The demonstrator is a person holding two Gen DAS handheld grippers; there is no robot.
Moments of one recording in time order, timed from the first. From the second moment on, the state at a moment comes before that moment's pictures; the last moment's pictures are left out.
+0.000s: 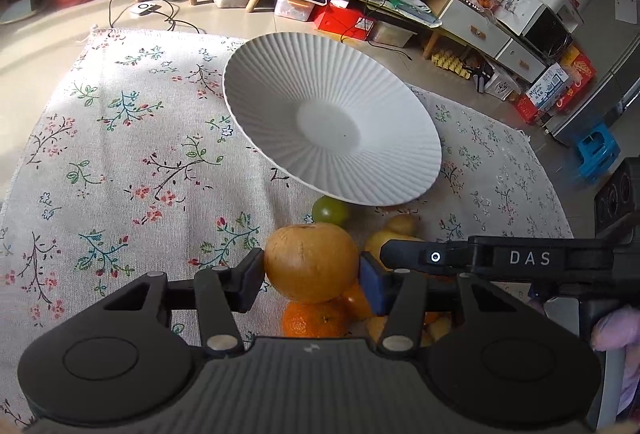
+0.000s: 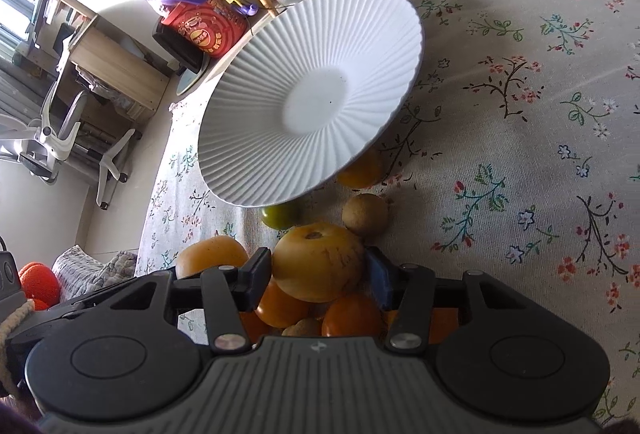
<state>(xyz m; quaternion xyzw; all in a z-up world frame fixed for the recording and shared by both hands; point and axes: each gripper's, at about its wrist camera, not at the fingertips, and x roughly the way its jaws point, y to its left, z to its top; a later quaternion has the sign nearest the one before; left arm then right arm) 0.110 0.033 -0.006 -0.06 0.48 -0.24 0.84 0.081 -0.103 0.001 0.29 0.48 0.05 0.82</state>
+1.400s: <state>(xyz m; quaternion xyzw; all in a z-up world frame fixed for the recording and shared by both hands) 0.162 -0.030 -0.025 0.07 0.32 -0.29 0.90 0.140 -0.119 0.026 0.21 0.40 -0.01 0.89</state>
